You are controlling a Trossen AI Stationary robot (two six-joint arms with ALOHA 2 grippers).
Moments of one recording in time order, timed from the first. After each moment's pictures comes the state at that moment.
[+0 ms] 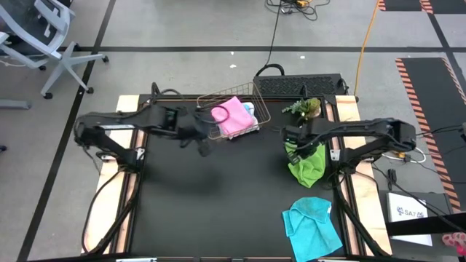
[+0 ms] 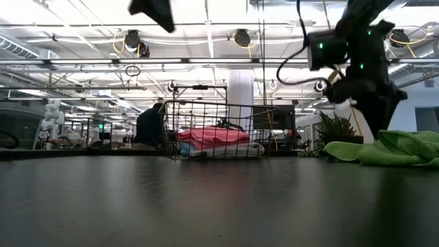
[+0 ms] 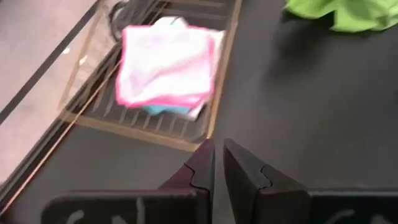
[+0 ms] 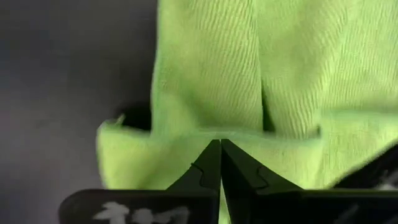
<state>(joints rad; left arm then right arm) 0.00 1.48 1.61 -1.17 -0.38 -0.46 -0.27 1.33 0.74 -1.06 0.00 0.72</state>
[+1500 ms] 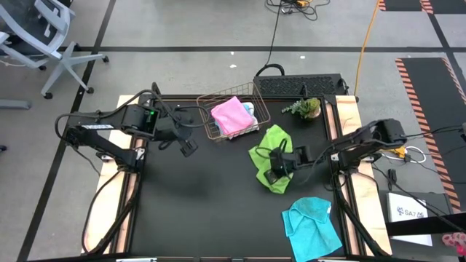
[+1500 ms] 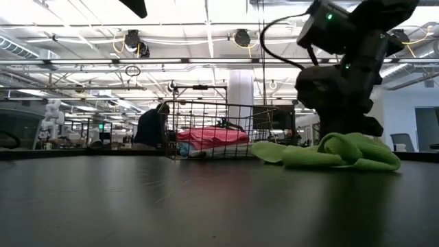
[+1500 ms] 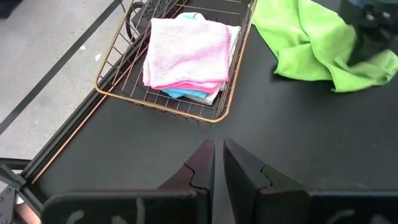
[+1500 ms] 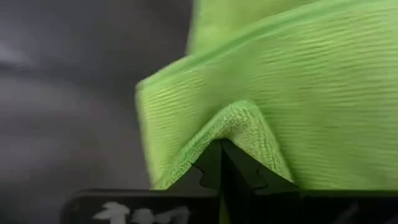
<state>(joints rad) -0.07 1.36 1.61 -1.33 -0.45 -0.56 0.11 1.47 0.64 -0.24 -0.03 1.08</state>
